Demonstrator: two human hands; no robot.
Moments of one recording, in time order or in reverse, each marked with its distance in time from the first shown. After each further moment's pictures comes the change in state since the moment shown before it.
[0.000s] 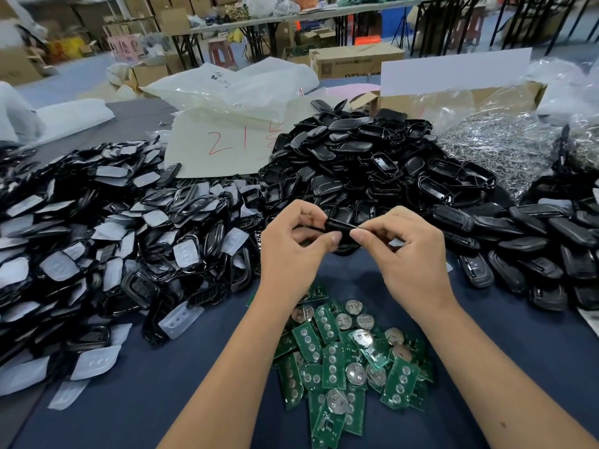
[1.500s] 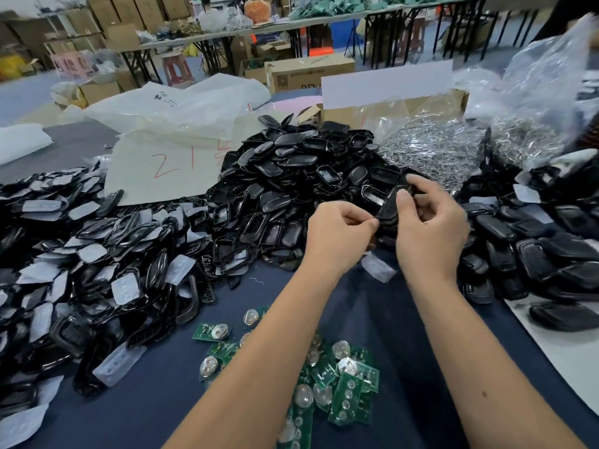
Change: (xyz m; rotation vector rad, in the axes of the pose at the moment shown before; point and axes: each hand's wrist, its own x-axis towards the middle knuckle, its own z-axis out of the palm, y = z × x) left_hand 0.032 0.038 0.122 0.039 -0.260 -0.269; right_hand 0.033 0.018 -0.063 -0.035 0.537 0.373
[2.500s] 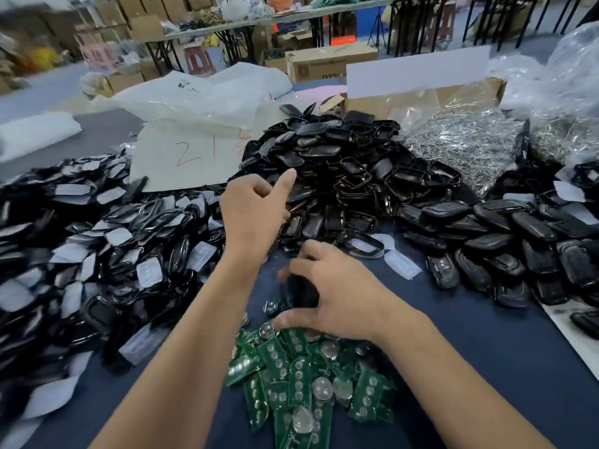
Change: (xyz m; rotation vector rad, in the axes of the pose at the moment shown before) left_hand 0.009 -0.011 -0.113 0.255 0.479 0.111; right_hand -0.075 -0.020 0.038 -0.508 -1.210 -0.565
